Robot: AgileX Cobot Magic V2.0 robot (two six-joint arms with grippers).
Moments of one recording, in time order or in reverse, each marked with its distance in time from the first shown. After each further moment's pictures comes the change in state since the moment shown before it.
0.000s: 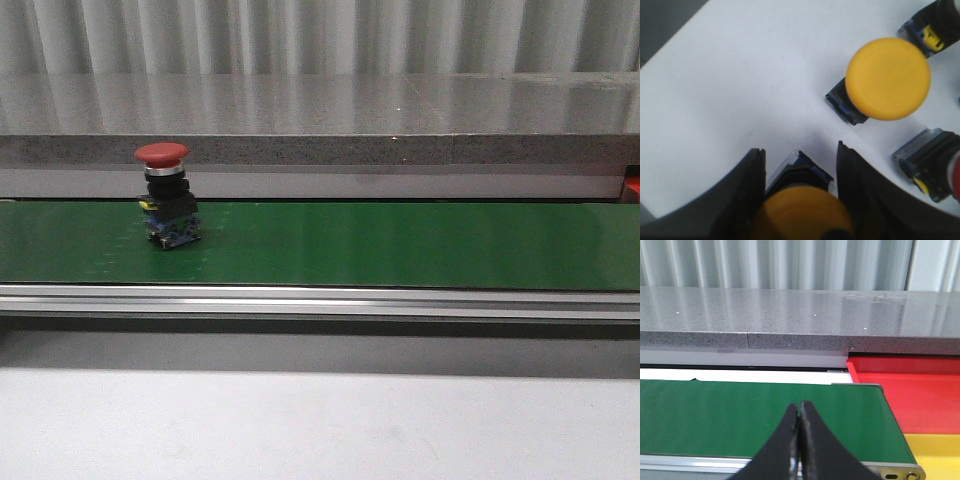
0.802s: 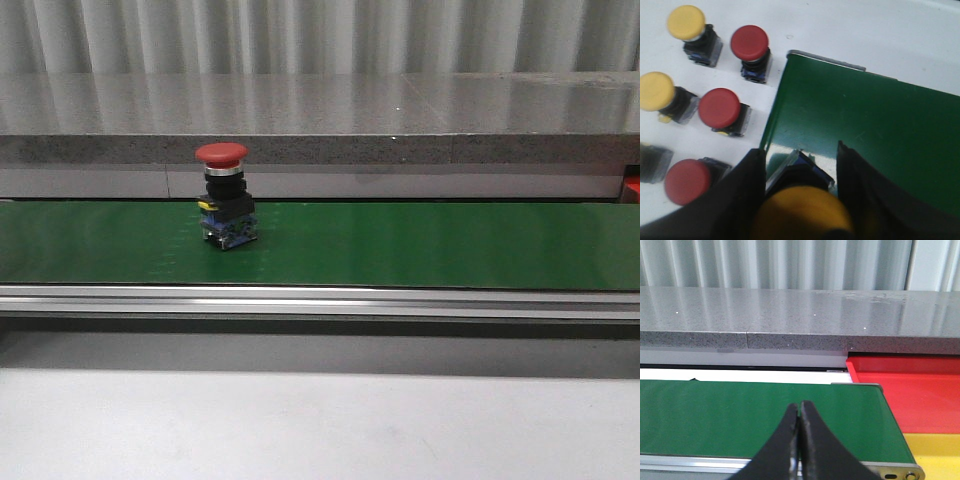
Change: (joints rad) left arm -0.524 -0.097 -0.253 -0.031 0.201 0.053; right arm 0.000 0.000 0.000 0.000 0.000 0.000
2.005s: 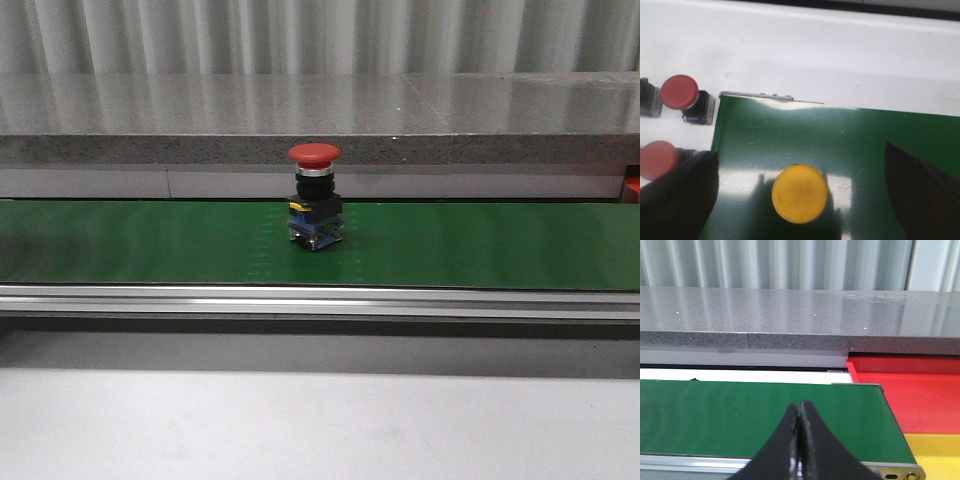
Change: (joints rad) left arm -0.124 -0.064 -0.023 -0.038 -0.061 0.069; right arm 0.000 0.000 0.000 0.000 0.000 0.000
